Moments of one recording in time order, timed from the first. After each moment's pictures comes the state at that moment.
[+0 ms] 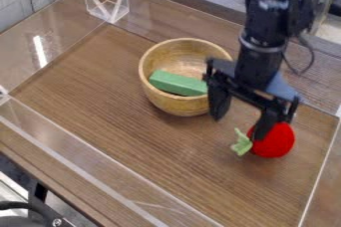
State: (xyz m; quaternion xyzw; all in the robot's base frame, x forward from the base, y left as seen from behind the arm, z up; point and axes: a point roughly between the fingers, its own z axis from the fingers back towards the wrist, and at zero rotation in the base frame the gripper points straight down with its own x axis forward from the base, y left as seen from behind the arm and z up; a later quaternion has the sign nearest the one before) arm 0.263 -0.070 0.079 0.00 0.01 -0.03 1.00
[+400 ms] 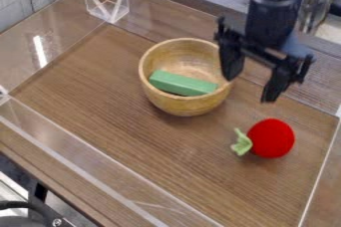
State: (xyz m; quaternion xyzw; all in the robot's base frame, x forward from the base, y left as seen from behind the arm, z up) arm 0.283 -0.076 0.122 -0.01 -0.06 -0.08 1.00
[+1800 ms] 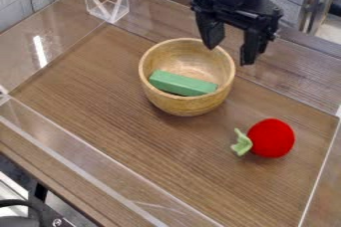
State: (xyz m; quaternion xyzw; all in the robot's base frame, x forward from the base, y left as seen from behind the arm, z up) arm 0.300 -0.032 0.132 -0.04 -0.10 -0.06 0.99
